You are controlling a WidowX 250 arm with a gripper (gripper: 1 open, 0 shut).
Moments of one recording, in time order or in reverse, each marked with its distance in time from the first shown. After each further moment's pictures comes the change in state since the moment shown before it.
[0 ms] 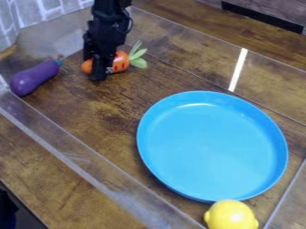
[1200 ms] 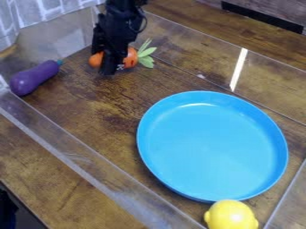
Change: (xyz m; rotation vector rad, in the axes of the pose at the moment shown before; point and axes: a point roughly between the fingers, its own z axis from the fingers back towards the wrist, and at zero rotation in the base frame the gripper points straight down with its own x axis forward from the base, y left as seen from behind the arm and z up) arm 0.021 -0.009 0.016 0.098 0.011 -0.019
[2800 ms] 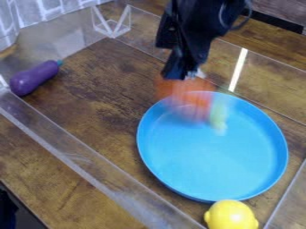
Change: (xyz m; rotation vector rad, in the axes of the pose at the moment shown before) arm 0.009 -0.138 0.133 0.169 -0.118 -0.276
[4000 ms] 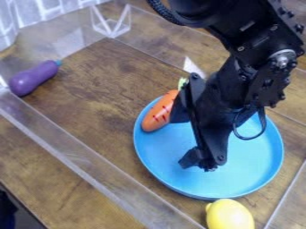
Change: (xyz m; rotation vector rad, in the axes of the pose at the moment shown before) arm 0.015 -0.071 -0.050 -0.022 0.016 0.096
